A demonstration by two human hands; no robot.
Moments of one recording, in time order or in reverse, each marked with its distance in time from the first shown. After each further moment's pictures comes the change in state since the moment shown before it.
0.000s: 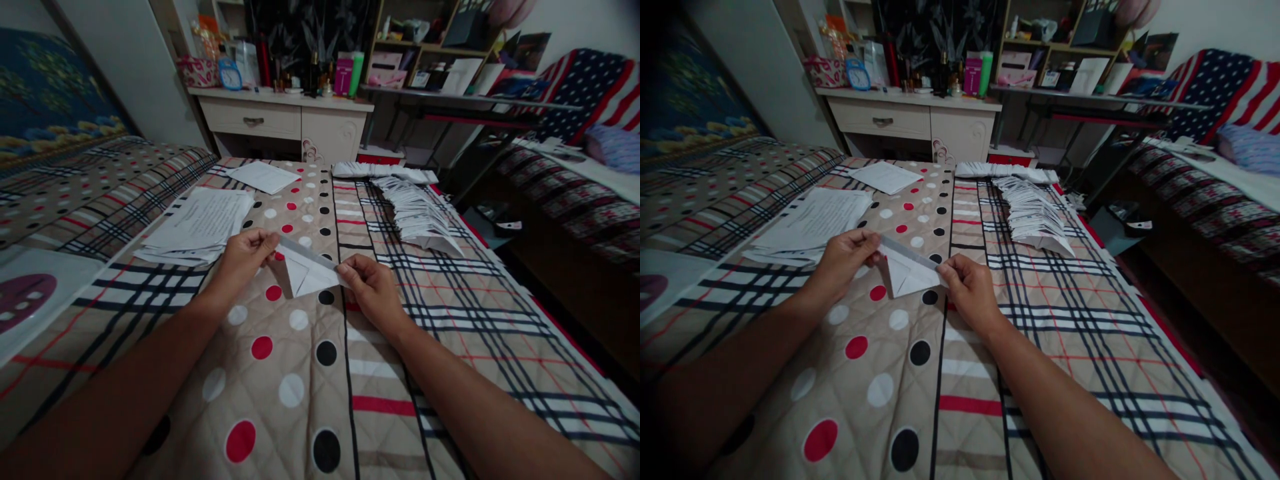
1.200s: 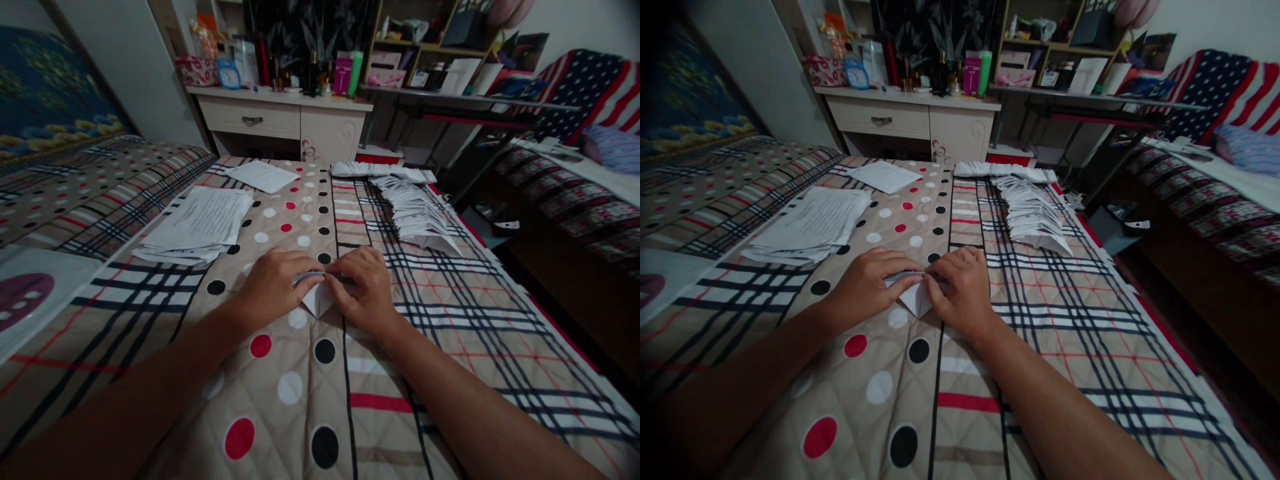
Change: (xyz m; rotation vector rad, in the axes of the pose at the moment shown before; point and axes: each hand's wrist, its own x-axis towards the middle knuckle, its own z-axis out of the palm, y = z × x) left_hand -0.034 0.024 0.032 0.781 -0.323 0.747; right_hand -0.003 -0.009 0.003 -0.609 0.045 -0.509
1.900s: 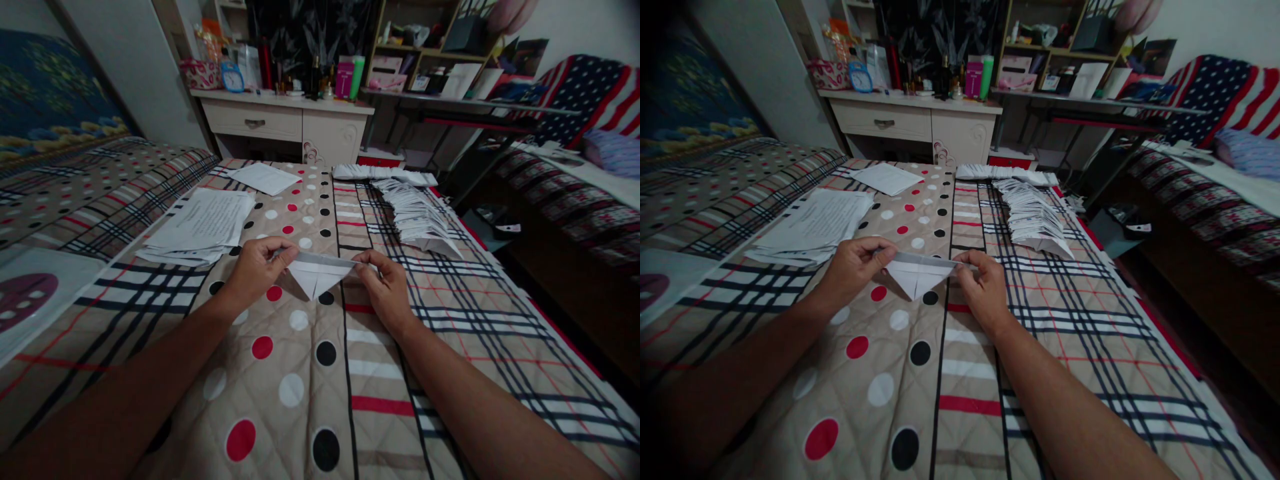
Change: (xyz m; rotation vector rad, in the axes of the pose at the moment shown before) left_hand -0.001 -0.026 -0.009 -0.456 0.208 -0.413; right_hand -0.002 0.023 -0.008 0.371 0.132 0.374
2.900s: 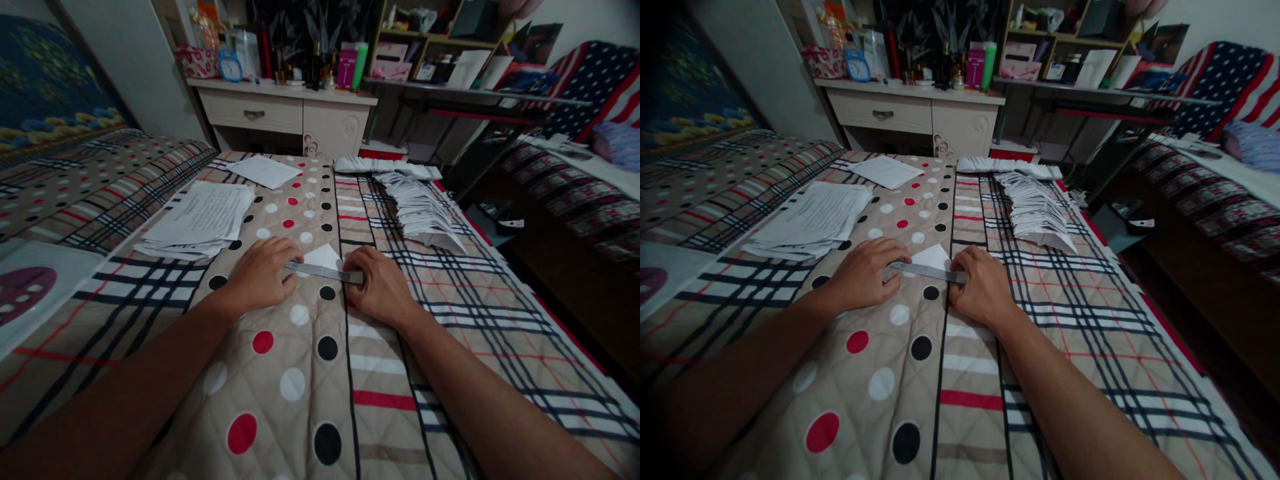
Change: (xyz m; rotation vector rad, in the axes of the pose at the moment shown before) left_hand -0.009 -0.022 0.001 0.654 -0.305 0.293; right_hand 0.002 0.001 -0.004 -0.608 -0.323 -0.156
